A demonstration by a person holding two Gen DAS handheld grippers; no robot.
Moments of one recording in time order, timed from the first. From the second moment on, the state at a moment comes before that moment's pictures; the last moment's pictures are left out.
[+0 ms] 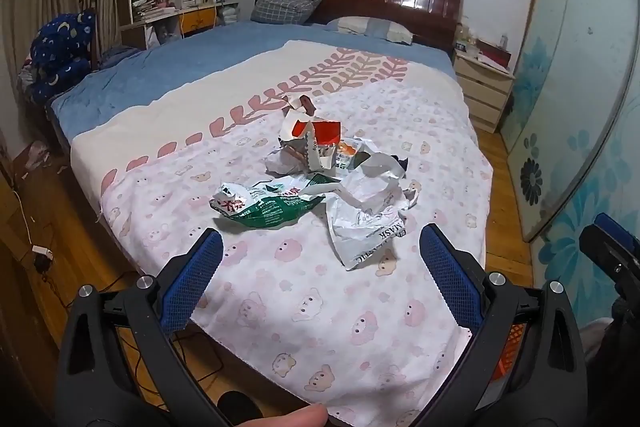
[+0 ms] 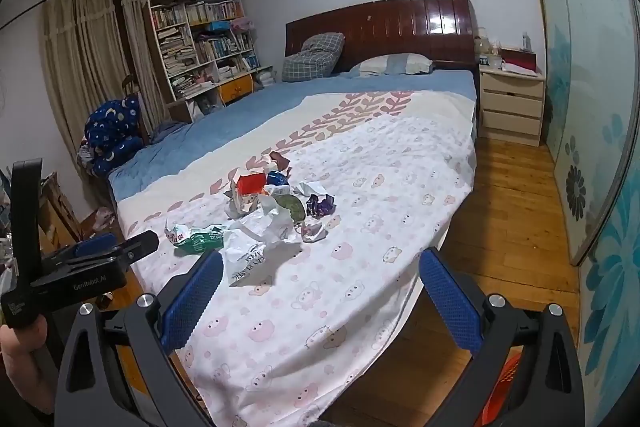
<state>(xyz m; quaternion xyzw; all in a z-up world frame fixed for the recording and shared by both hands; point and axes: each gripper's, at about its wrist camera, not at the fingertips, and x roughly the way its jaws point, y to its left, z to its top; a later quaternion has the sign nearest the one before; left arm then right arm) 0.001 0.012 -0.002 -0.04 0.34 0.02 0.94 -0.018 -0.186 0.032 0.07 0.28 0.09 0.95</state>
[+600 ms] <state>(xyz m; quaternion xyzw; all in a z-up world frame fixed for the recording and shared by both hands) 0.001 0.017 -0.002 -0.05 0.34 0.03 0.94 -0.017 -0.173 0.031 0.04 0.27 0.11 0.96</state>
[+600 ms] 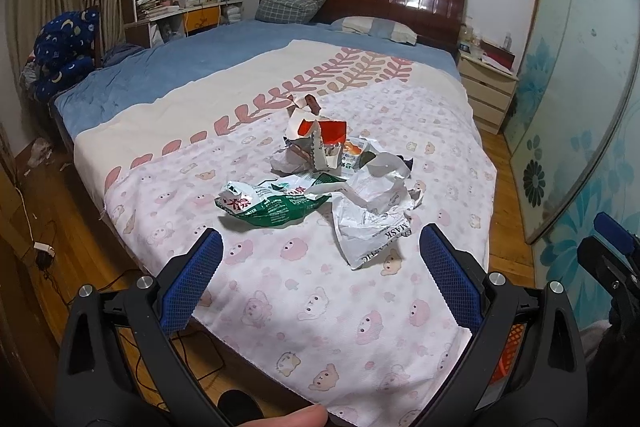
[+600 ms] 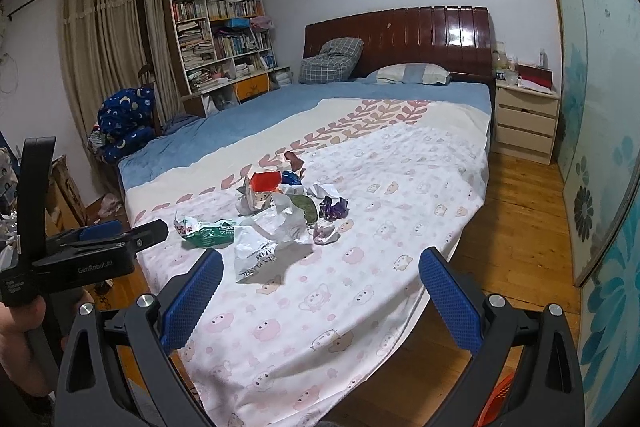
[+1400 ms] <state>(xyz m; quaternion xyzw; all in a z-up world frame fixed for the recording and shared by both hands) 0.000 0.018 -0.006 -0.05 0.35 0.02 0.94 -0.012 -0.171 0.027 0.05 0.28 0.10 0.95</state>
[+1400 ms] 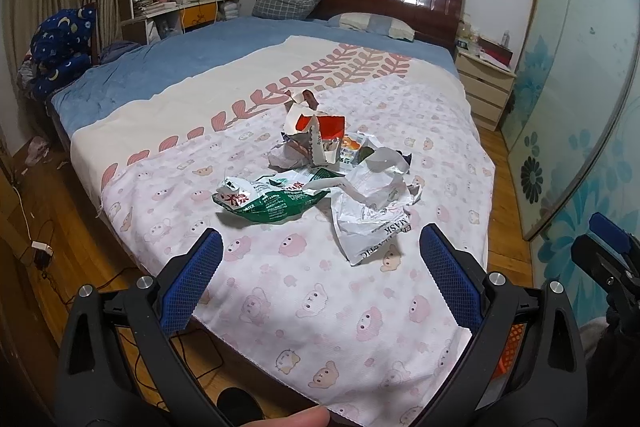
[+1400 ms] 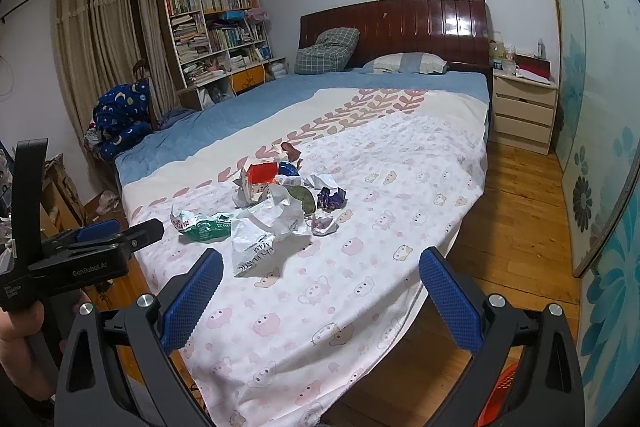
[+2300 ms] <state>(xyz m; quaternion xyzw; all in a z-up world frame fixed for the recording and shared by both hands) 0.004 0.058 -0.011 -0.10 0.35 0.04 0.93 0.118 -0.137 -0.039 0.17 0.43 0.18 0.87</state>
